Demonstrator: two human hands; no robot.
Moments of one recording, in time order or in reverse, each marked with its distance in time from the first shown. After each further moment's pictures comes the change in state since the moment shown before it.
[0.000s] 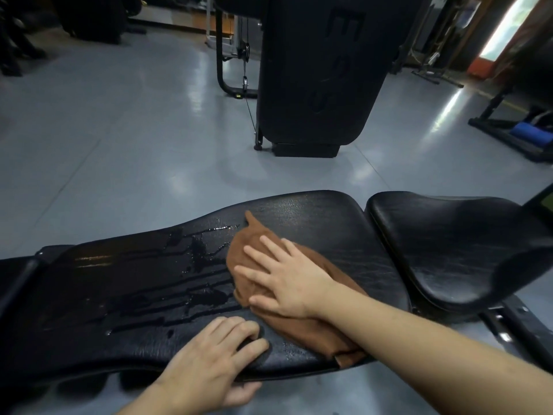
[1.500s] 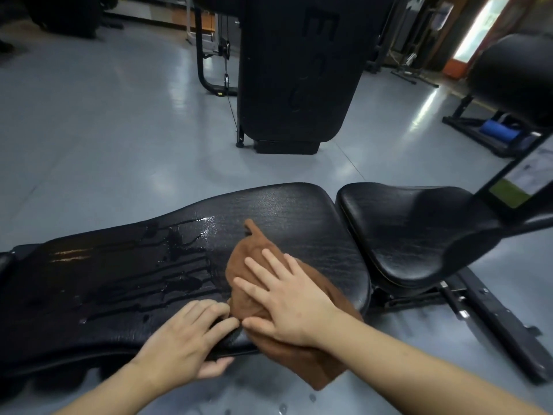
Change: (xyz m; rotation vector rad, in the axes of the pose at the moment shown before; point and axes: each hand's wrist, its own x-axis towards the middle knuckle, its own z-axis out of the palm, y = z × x) left_hand -0.003 -0.001 0.007 0.088 0.035 0.022; right_hand -0.079 -0.032 0.001 0.070 0.060 0.121
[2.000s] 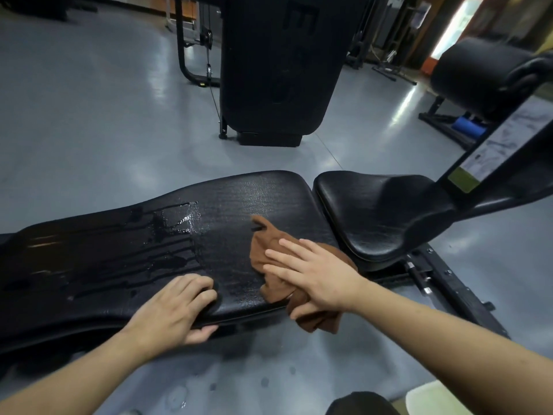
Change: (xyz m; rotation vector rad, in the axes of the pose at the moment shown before) left_hand -0.002 0.002 0.002 -0.006 0.013 -0.037; right_hand -0.072 0.062 -0.012 -0.155 -0.135 -0.133
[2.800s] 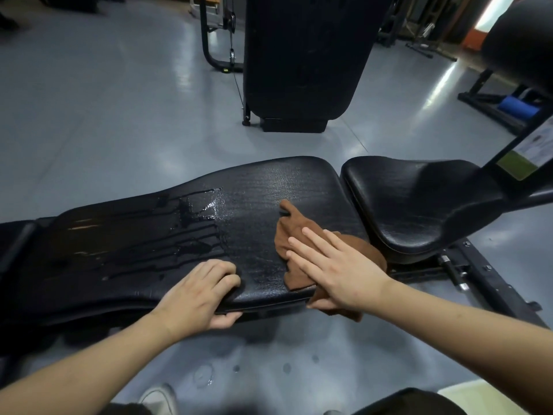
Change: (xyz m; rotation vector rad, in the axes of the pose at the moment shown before) left_hand 0.002 0.001 -0.006 -0.066 -0.045 -0.059; right_hand 0.005 -0.016 0.011 -0.150 0.067 0.037
